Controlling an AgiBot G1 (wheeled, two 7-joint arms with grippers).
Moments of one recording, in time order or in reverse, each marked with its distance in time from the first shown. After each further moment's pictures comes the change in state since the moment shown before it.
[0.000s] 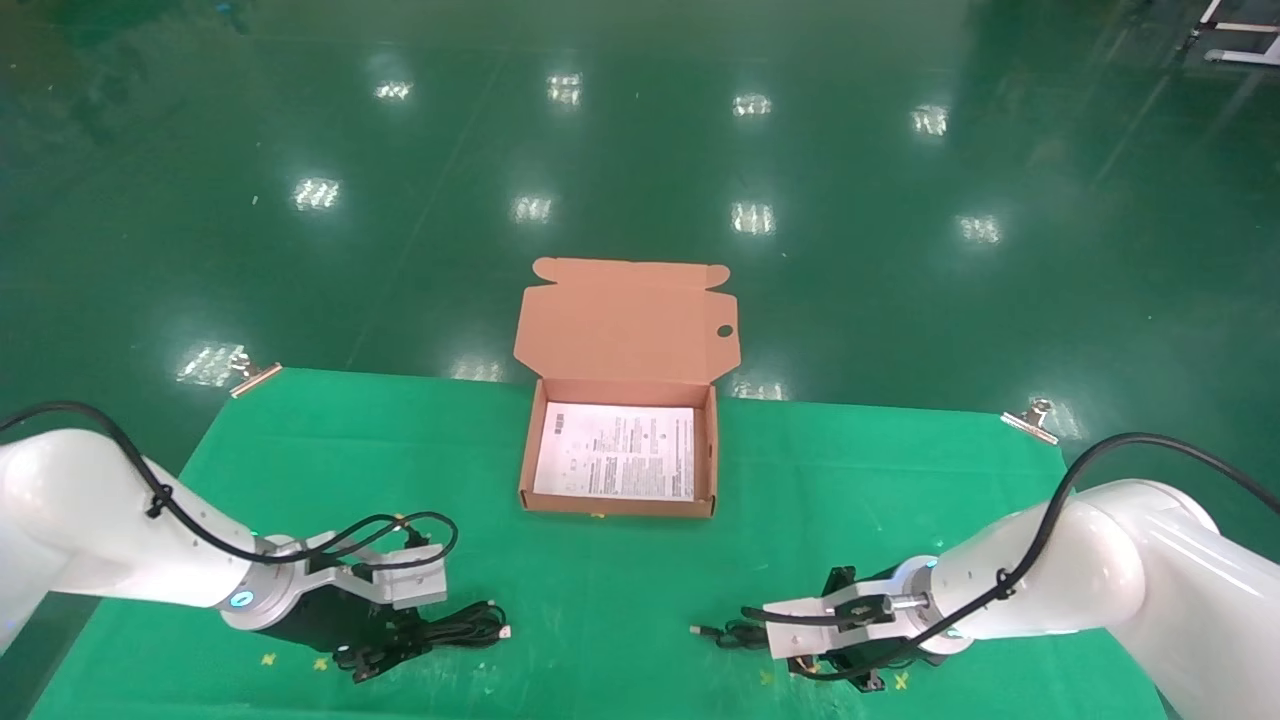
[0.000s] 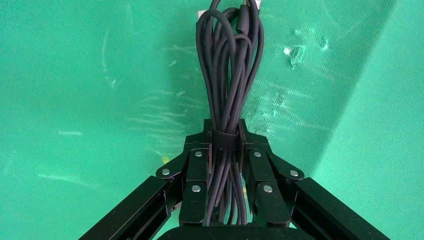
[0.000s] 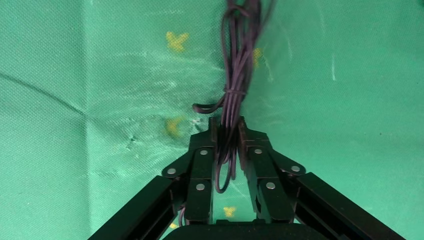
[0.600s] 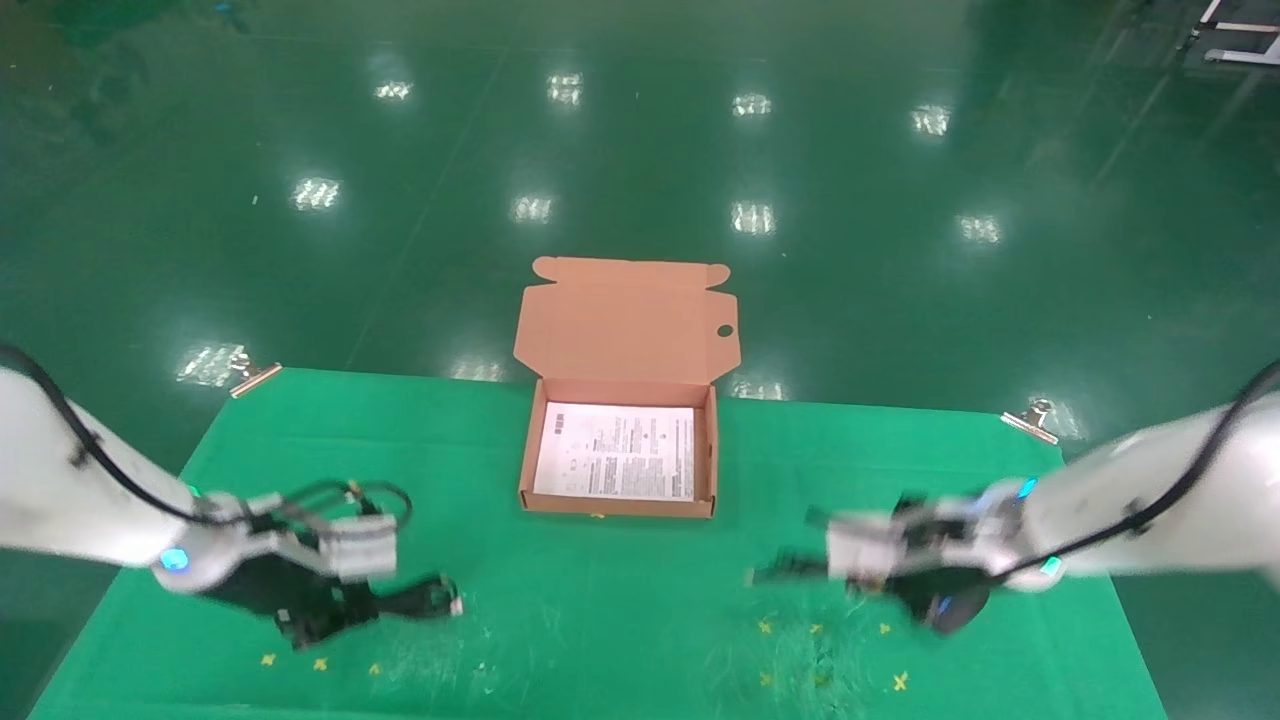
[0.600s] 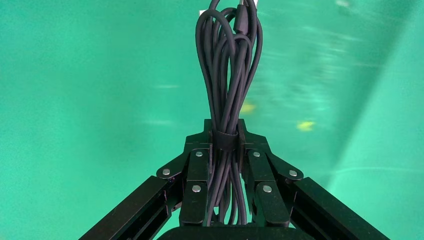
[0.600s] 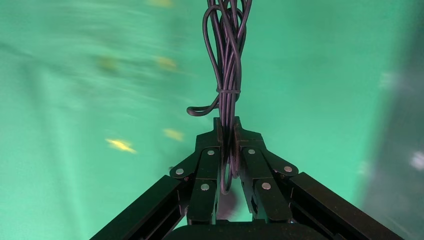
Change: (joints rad) left arm -0.097 -0.065 0.011 -0.057 0.031 0.065 0.037; right arm 0.119 0.141 0.054 0.200 -0.039 -0.070 0.172
